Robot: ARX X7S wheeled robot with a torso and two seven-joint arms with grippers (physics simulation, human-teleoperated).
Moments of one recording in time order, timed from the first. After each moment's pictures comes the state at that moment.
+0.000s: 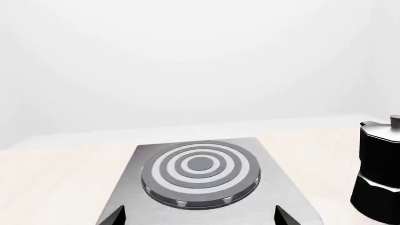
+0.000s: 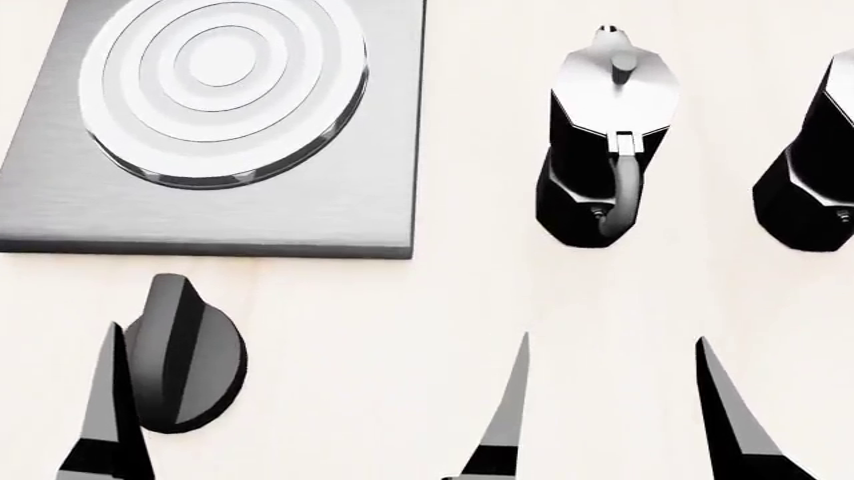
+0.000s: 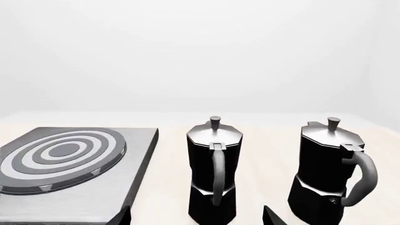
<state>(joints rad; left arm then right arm) 0.00 -0.34 0.24 0.89 -0.17 -0.40 -0.37 0.00 0.37 -0.21 -0.93 0.27 0.47 0.47</state>
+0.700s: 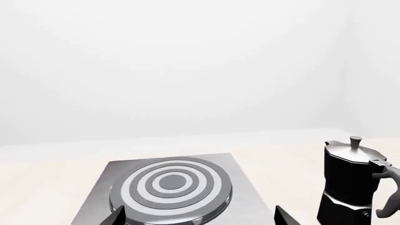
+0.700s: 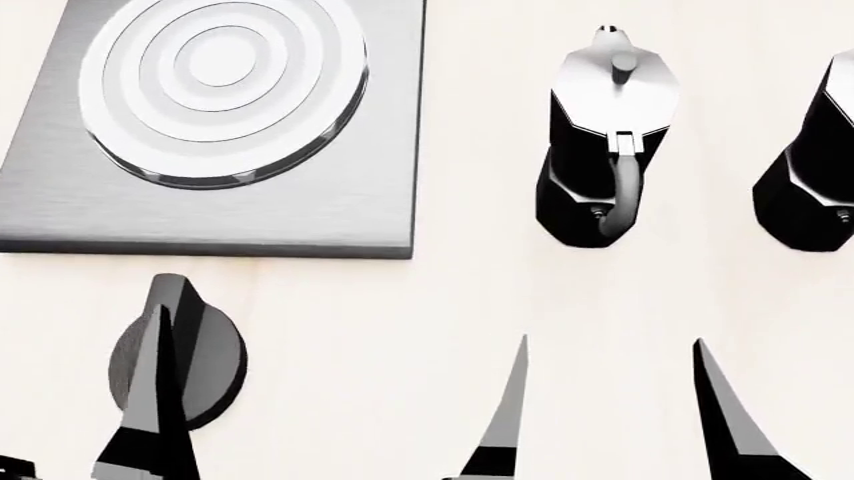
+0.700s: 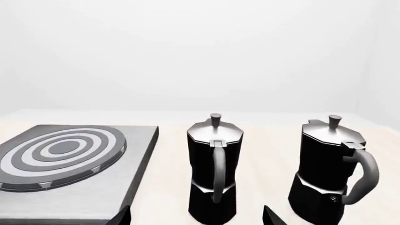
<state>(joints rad) -0.09 -0.33 0.32 0.89 -0.18 -0.42 -0.36 0.00 0.38 -0.23 -0.91 0.28 0.45 0.49</state>
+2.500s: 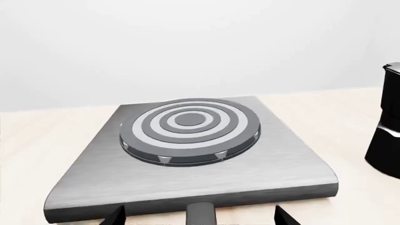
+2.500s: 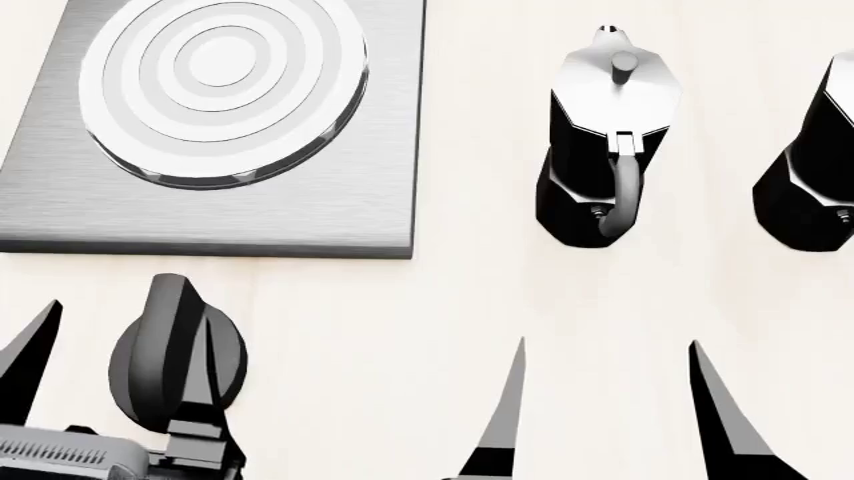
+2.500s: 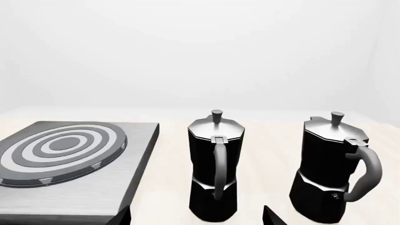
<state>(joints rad) -0.15 -0.30 0.35 0.45 -0.18 -0.20 -0.36 0.01 0.42 -0.25 -0.90 0.30 0.43 0.52</state>
